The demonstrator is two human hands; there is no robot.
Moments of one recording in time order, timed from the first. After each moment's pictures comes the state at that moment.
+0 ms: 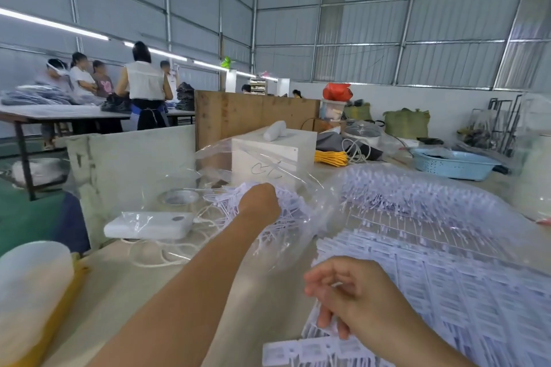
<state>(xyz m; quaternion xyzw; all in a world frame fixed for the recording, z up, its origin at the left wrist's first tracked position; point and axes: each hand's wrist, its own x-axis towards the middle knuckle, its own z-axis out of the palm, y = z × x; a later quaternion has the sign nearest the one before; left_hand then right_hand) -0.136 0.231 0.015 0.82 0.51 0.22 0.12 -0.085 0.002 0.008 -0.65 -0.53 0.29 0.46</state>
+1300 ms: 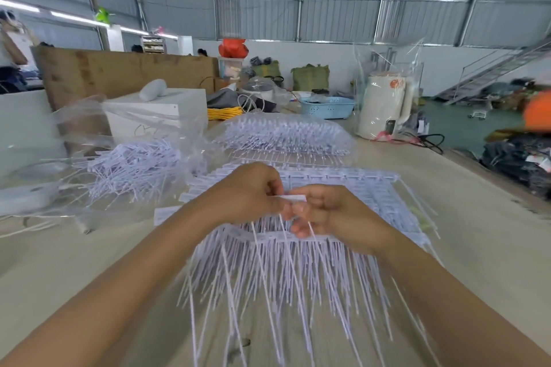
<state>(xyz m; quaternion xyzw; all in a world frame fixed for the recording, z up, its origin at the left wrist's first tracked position) -0.096 -0.008 0.042 0.95 0.18 0.13 0.21 0.033 -0.138 -0.004 -0.60 -0.47 0.33 0.56</state>
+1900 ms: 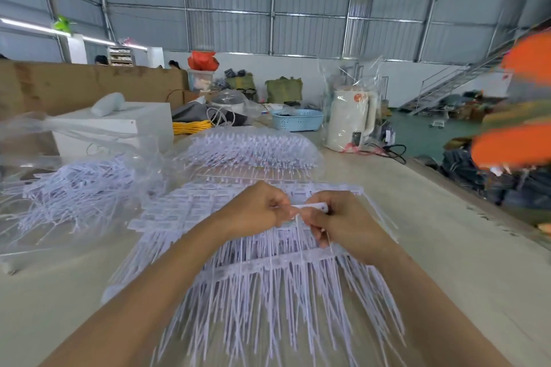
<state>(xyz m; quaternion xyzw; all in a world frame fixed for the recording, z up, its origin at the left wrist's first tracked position) -0.026 -0.022 0.024 0.92 0.07 0.13 0.36 0.073 -0.171 0.006 -0.69 -0.43 0.14 0.56</state>
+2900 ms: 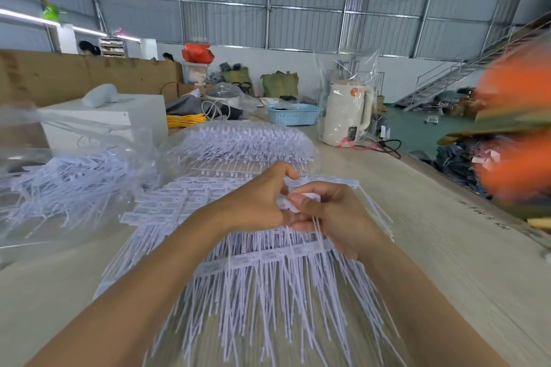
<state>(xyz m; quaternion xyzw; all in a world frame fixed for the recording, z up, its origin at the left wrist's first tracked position) -0.025 -0.032 0.034 0.95 0.05 0.10 0.31 0.064 -0.162 0.005 -0.59 -0.37 0.24 0.67</state>
